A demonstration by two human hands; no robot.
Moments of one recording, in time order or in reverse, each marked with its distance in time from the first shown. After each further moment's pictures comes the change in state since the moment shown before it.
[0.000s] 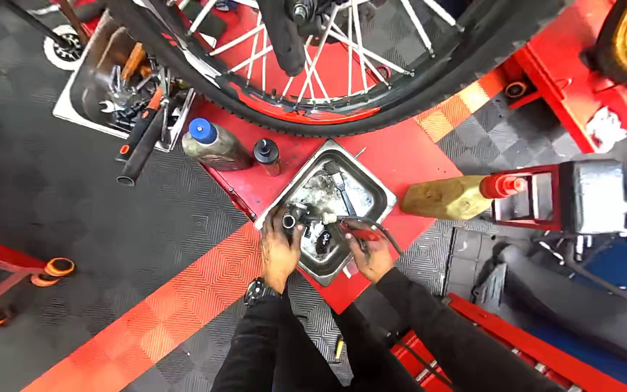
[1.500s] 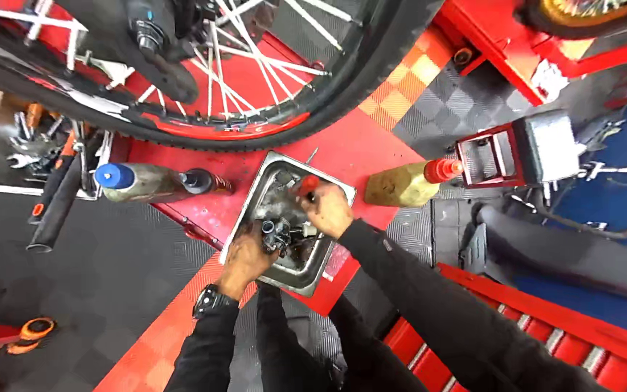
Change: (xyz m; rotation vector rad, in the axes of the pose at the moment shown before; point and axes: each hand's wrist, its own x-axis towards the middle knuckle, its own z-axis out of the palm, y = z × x) left_hand 0.058 0.041 -0.012 0.307 -0.514 0.111; right_hand 0.129 -0.039 -0.048 -0.119 -0.093 0.148
